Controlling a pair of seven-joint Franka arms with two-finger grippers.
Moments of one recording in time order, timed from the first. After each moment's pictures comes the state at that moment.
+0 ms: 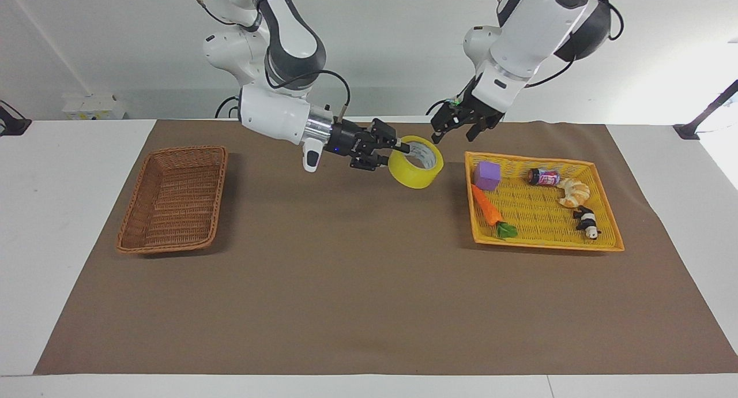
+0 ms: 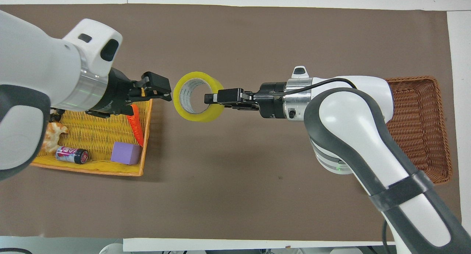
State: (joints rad) left arm -0.35 -0.03 -0.09 -1.64 -0.22 1.69 -0.63; right arm 0.52 0.08 -0.11 -1.99 1.39 2.17 -0.36
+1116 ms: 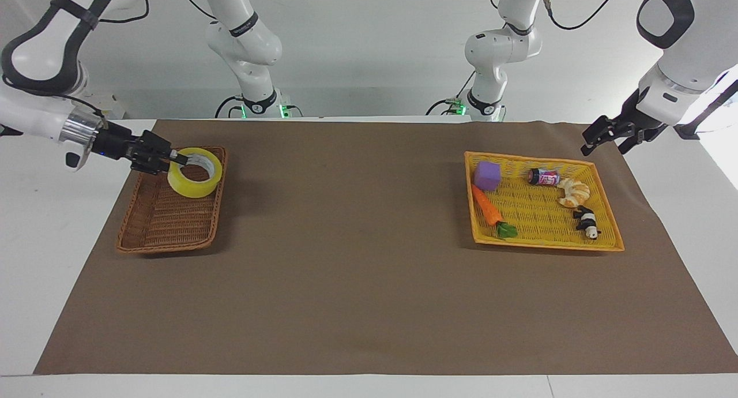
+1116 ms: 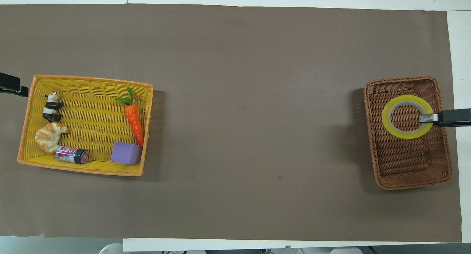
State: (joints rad) left arm 0.11 -0.02 -0.07 -1.66 -0.07 1.59 0.05; right arm -0.48 0.13 -0.13 -1.93 0.72 1.48 -0.73
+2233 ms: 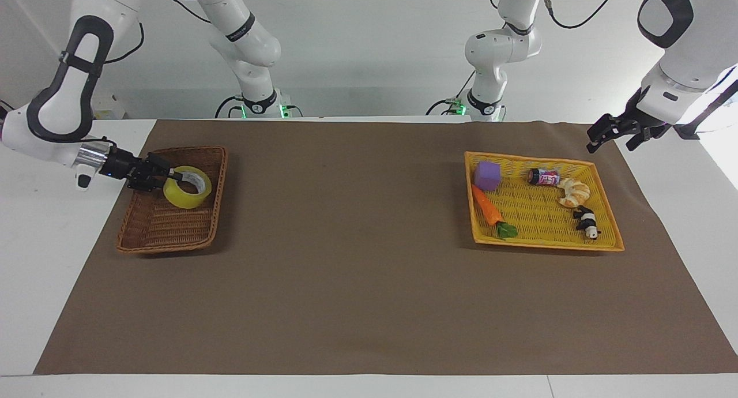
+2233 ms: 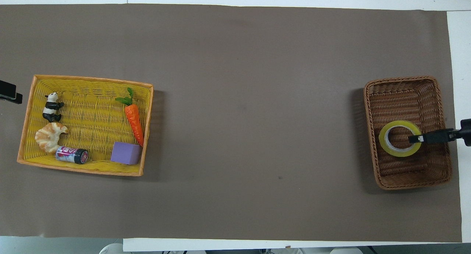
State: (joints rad) left arm 0.11 -0.03 -0.09 -1.65 0.01 1.53 0.07; right arm -0.50 0.24 -0.12 -2.00 0.56 1.63 -0.97
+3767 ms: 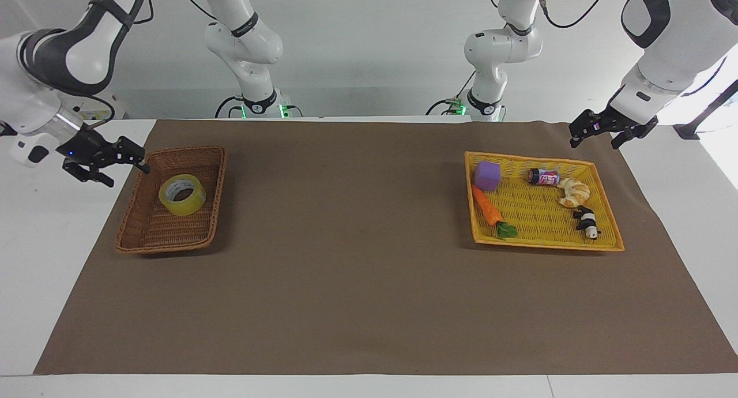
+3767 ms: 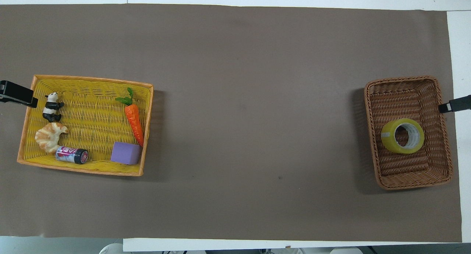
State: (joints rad) left arm 0.03 -0.03 -0.07 -1.65 0.01 1.52 0.10; right arm -0.22 0.02 -0.11 -1.77 0.16 1.65 -0.45
